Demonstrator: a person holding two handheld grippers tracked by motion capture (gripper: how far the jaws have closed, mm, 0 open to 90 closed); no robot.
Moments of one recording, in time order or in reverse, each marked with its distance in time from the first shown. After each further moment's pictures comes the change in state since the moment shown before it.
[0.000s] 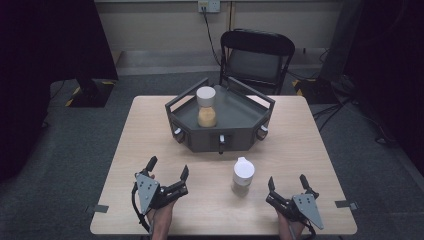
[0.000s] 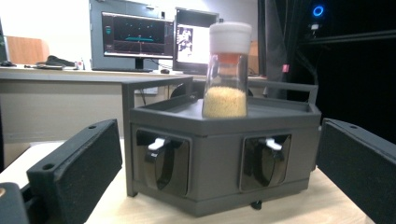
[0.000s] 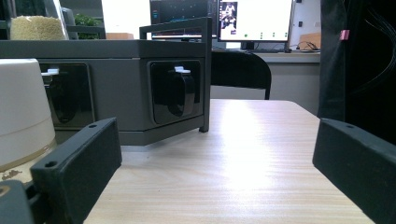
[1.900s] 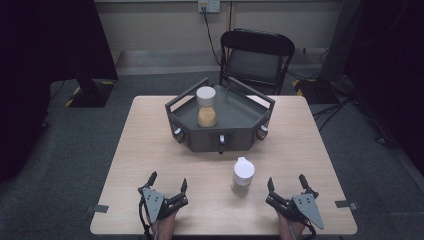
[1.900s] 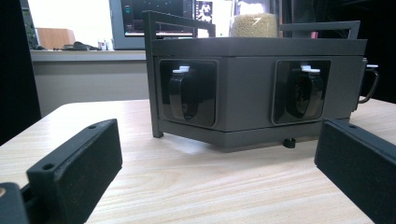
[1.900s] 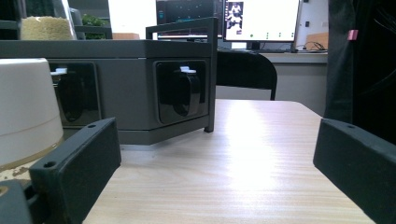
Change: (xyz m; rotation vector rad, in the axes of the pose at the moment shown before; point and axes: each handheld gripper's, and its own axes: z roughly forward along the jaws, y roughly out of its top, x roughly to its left) left arm -0.007 -0.058 -0.010 0.068 0.081 0.055; right arm -0.005 0.000 0.000 -0.002 0.027 -0.002
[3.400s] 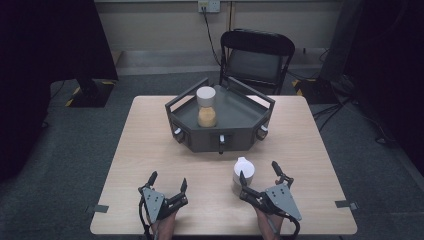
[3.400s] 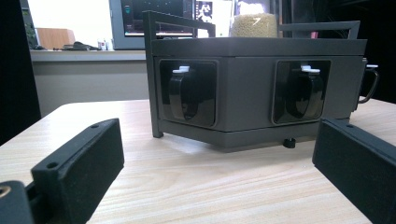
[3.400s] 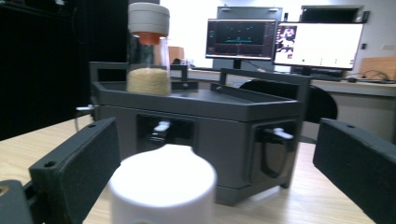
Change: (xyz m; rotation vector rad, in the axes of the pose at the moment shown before) left arm 0.001 0.000 0.000 0.000 -0.003 0.000; right arm 0.045 0.048 0.016 -0.057 0.192 -0.045
